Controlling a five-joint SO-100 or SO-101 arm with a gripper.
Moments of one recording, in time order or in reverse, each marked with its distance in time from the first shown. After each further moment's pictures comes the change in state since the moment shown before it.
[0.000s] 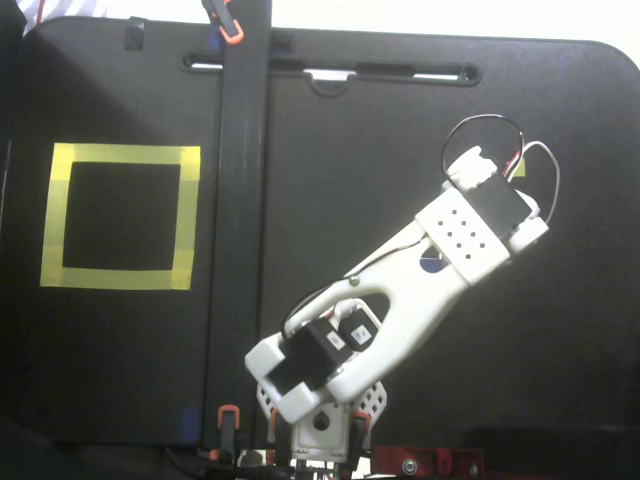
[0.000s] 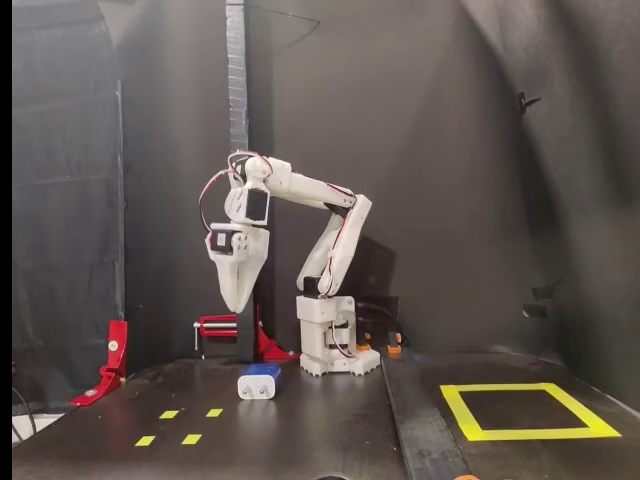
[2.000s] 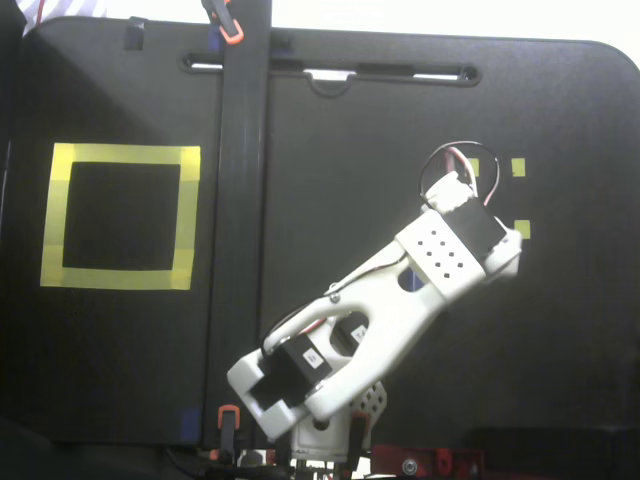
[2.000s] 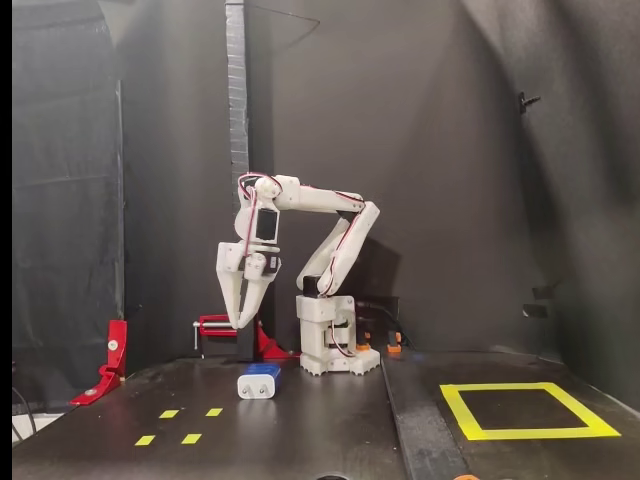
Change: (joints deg) arm -0.4 8.4 14.7 -4.6 -117.7
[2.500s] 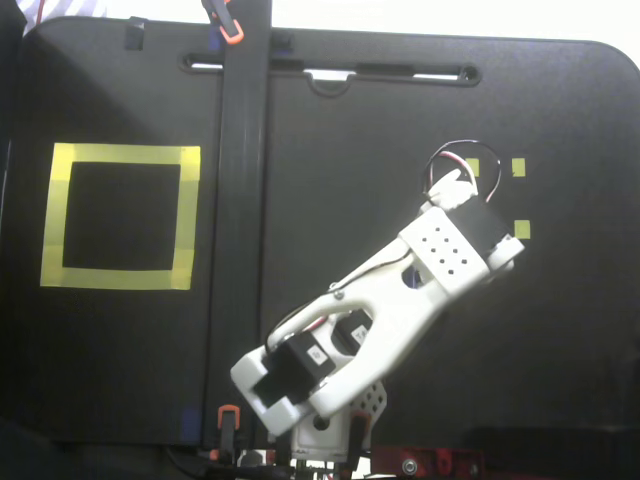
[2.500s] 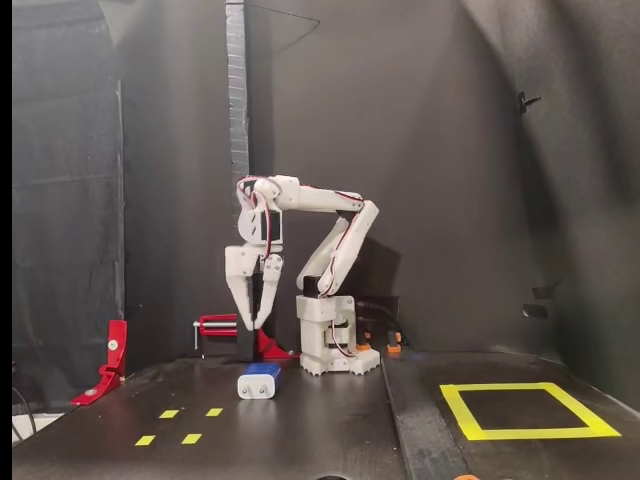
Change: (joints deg) arm 0.4 -1.8 0.0 4.5 -7.9
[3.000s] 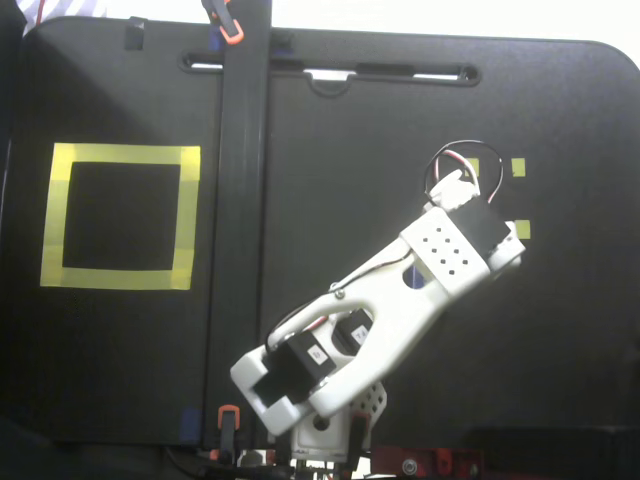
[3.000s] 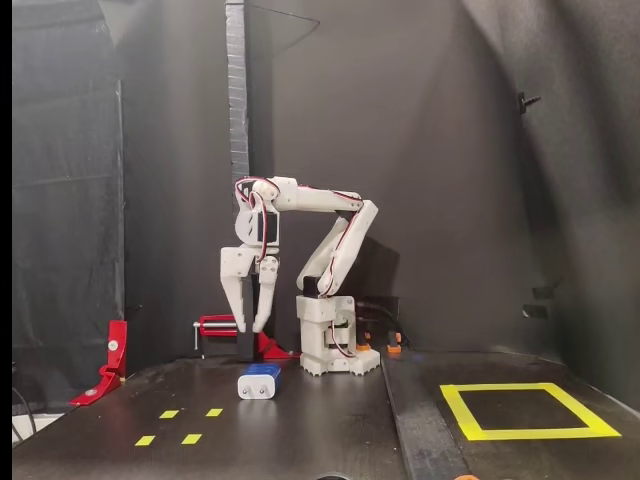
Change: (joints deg) arm 0.5 0.0 0.0 -5.4 0.0
